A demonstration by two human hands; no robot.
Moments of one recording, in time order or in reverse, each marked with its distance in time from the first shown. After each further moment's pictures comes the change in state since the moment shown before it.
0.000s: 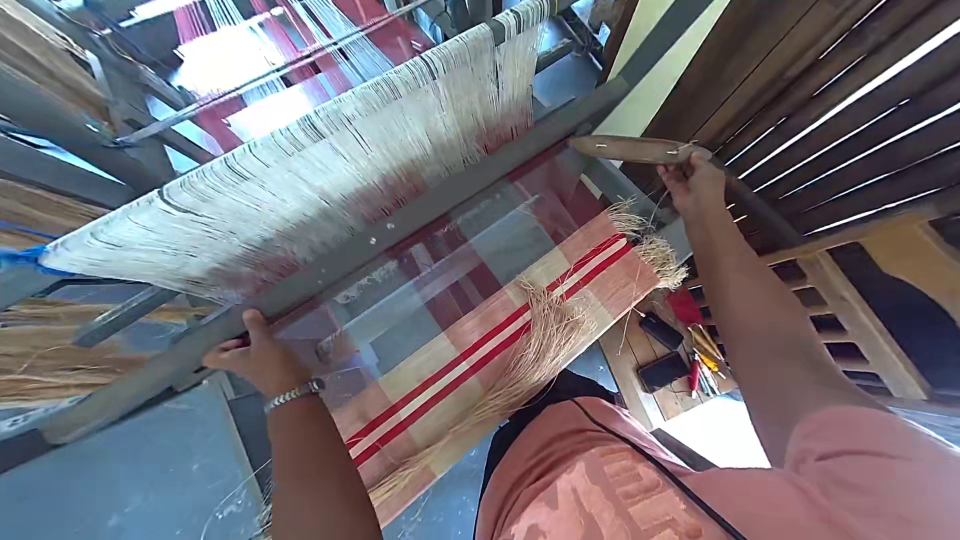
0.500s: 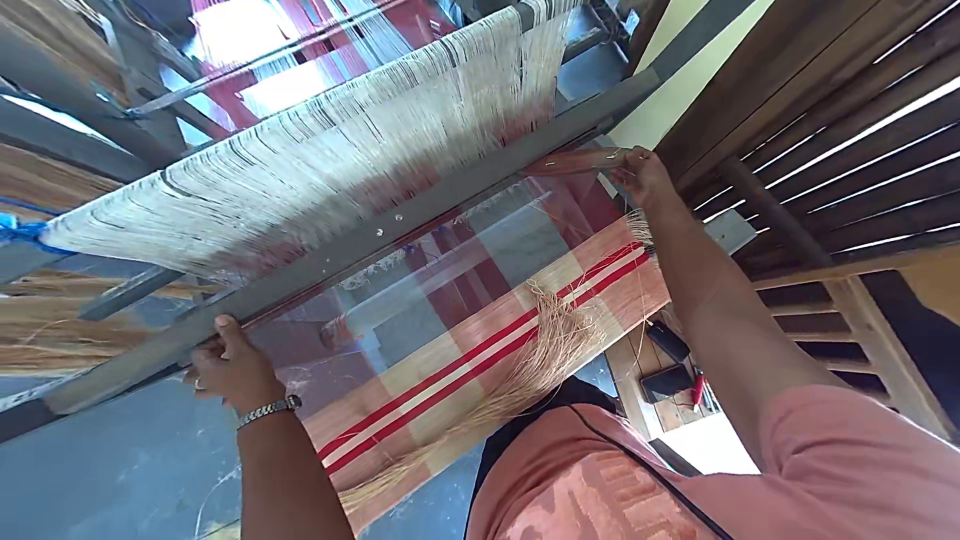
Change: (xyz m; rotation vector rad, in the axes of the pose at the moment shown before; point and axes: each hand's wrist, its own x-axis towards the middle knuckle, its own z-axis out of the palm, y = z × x) left_hand 0.016 -0.008 -0.041 0.461 0.013 -0.079; right_hand 0.033 0.089 0.073 -0.345 -0.318 0.214
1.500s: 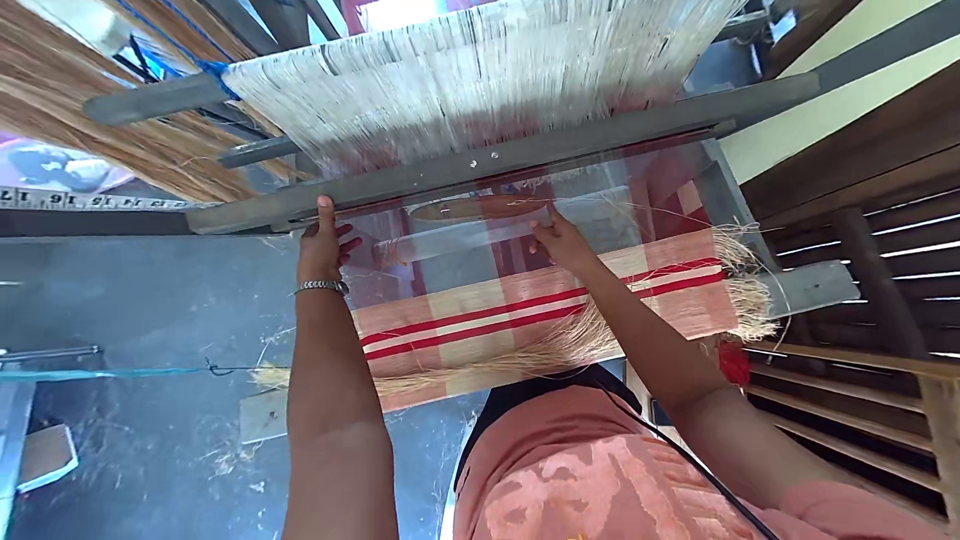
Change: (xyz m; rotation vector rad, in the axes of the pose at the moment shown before) left_hand 0.017 -0.015 -0.009 -0.289 -0.383 -0.336; right_hand -0.220 0.116 0.178 -0.776 -0.773 -0.043
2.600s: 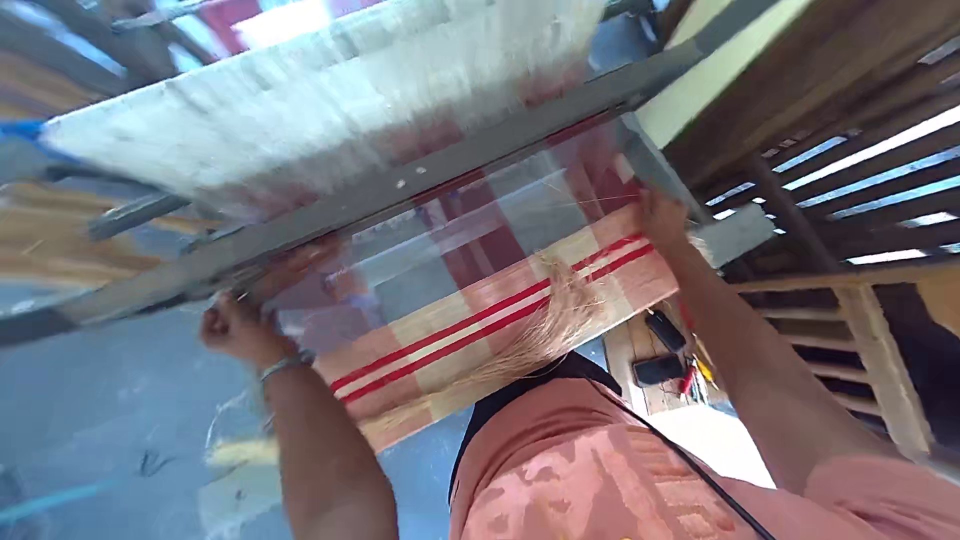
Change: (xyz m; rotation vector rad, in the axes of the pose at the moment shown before) left_hand 0.017 -0.070 -0.005 -0.380 0.324 0.328; right_hand -0.062 0.137 -0.219 -0.800 0.659 0.187
